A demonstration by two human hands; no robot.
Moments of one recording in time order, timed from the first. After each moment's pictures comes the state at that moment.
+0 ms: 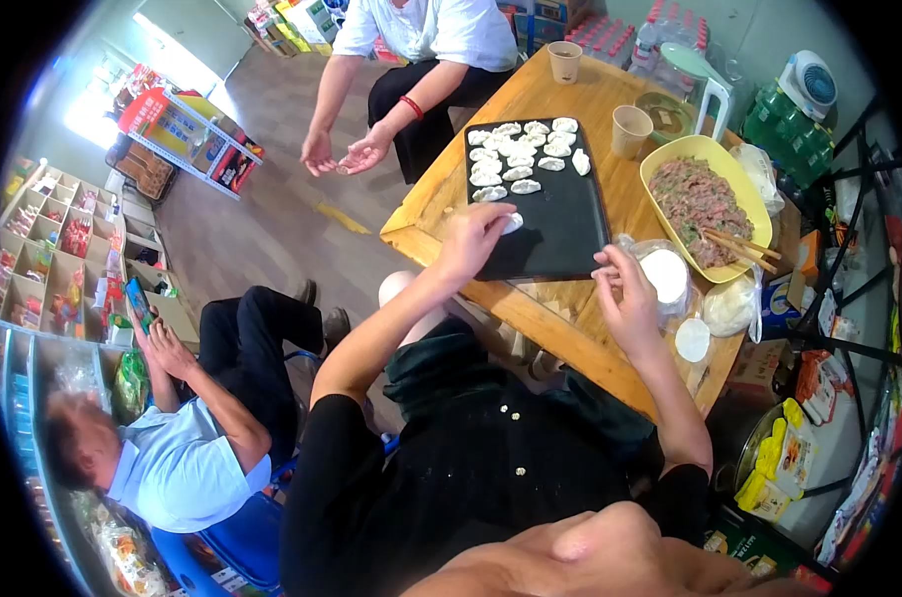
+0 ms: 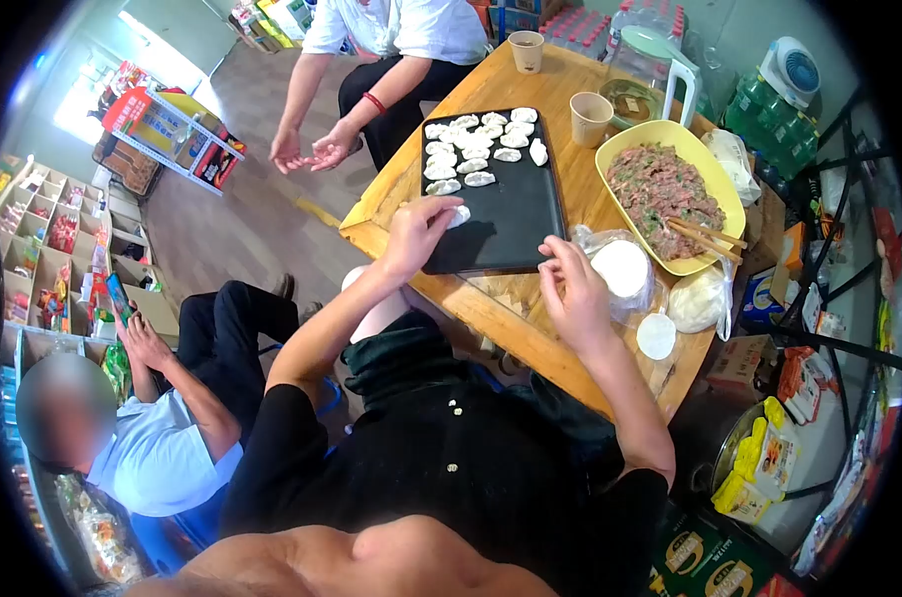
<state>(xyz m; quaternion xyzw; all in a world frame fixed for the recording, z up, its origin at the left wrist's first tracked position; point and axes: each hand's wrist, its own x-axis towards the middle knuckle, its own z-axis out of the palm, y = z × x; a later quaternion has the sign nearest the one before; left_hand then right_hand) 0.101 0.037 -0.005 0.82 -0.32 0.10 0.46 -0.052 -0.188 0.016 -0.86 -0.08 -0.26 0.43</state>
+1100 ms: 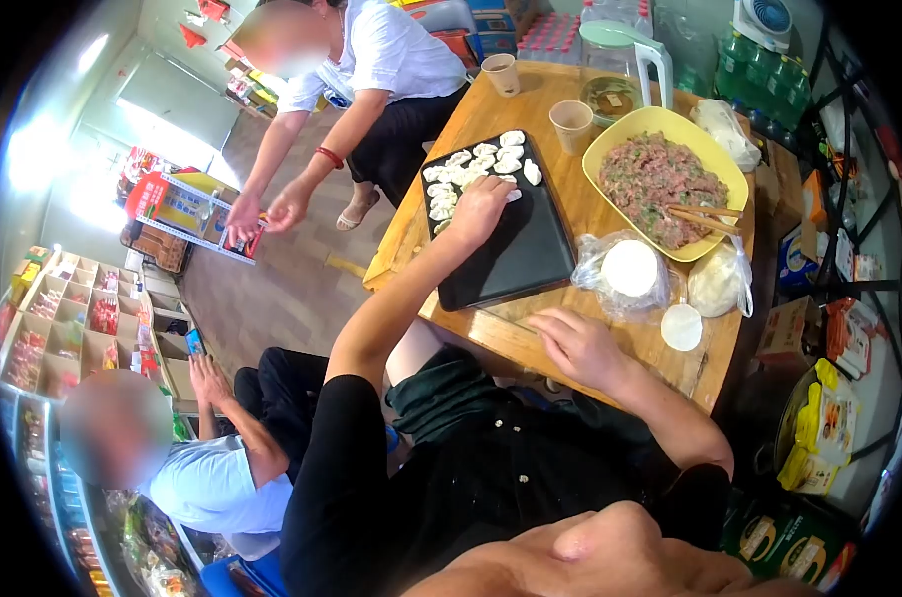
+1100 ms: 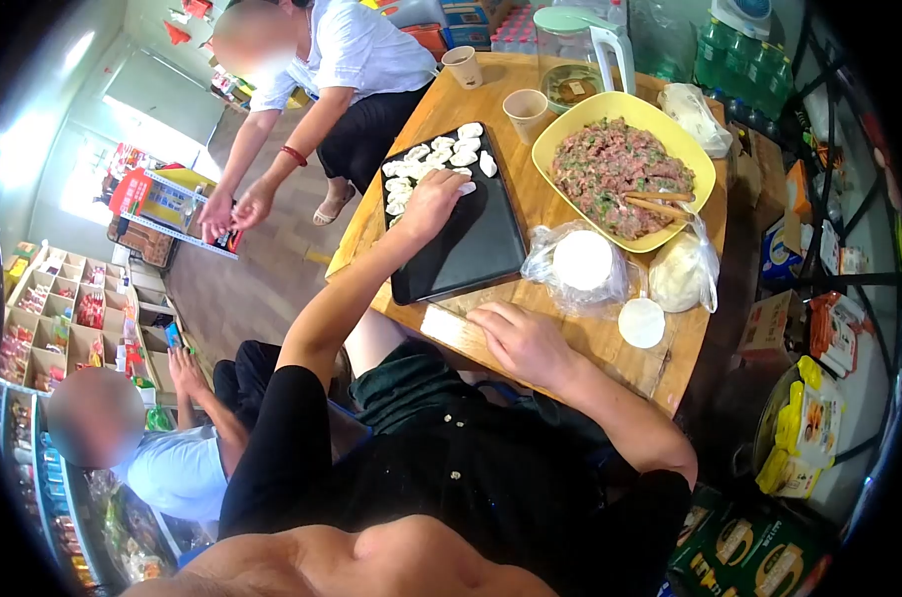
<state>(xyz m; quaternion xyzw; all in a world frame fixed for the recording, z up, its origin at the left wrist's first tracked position) 0.194 -0.061 -0.036 0.82 -0.50 0.17 0.21 -0.087 -0.189 -0.004 -0.86 -0.19 -0.23 0.41</state>
